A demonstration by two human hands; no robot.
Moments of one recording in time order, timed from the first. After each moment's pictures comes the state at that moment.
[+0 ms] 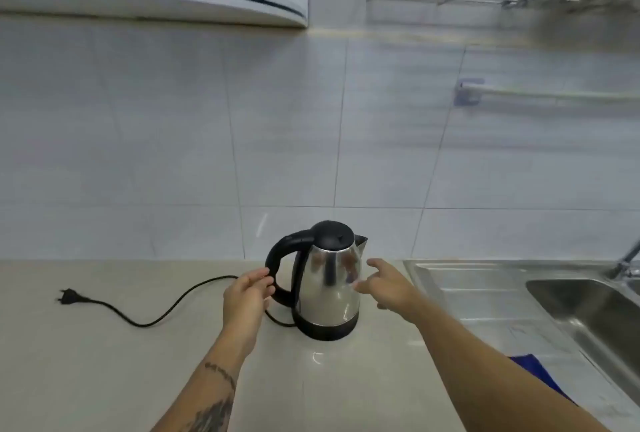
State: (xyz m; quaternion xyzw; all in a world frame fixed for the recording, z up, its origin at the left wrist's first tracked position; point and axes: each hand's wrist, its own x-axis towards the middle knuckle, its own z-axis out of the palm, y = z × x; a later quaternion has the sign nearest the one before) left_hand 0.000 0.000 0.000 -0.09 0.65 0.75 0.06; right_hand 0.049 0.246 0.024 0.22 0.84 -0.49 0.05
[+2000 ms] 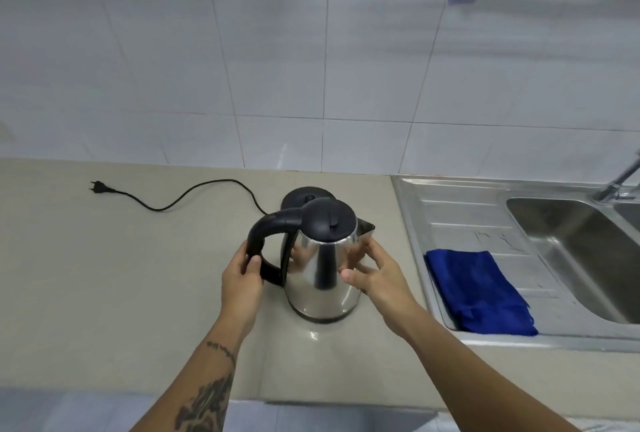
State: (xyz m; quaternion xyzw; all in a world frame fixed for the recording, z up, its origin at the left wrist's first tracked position) left_hand 0.178 0.014 -0.064 -0.11 0.70 0.71 0.01; right_hand 0.243 0.231 -0.033 0.14 0.71 -0.69 0.01
